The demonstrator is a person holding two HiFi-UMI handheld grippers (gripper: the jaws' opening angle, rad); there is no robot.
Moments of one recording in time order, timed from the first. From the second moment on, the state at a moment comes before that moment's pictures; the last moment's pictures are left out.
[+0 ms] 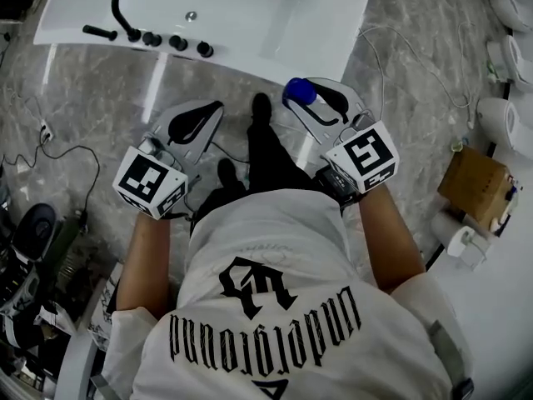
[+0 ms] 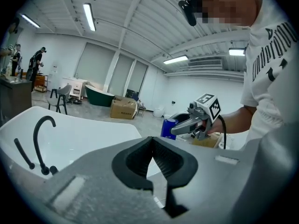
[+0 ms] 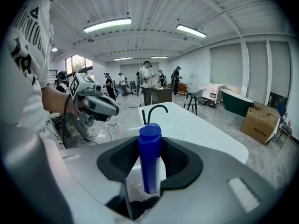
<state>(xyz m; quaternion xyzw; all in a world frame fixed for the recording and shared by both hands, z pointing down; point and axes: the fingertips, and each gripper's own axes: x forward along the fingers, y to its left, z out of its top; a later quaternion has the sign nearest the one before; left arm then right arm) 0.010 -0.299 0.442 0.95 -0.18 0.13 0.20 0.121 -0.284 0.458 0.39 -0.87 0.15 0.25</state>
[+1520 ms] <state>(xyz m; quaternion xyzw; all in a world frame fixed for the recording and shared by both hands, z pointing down) 0.074 -0.375 0.608 0.92 -0.16 0.21 0.27 0.149 -0.359 0.722 0.29 -0.84 0.18 0.42</state>
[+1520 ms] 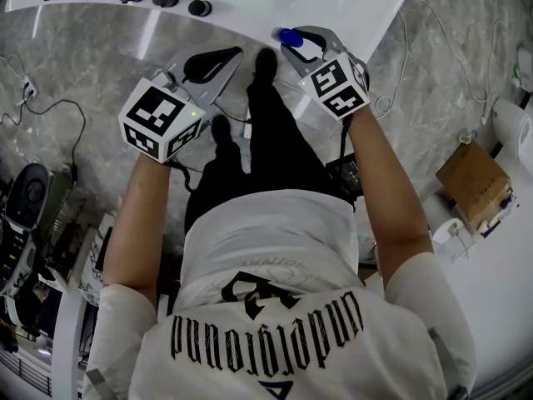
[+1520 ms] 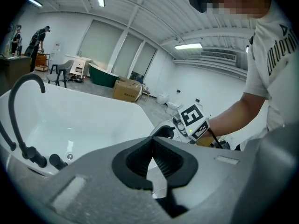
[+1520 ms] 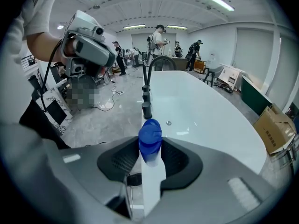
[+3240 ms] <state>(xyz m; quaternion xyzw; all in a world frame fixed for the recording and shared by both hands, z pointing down) -0.070 -0.278 0.421 0.95 -0.20 0.16 0.17 0.088 -0.290 0.480 0.44 -0.84 0.14 0.28</state>
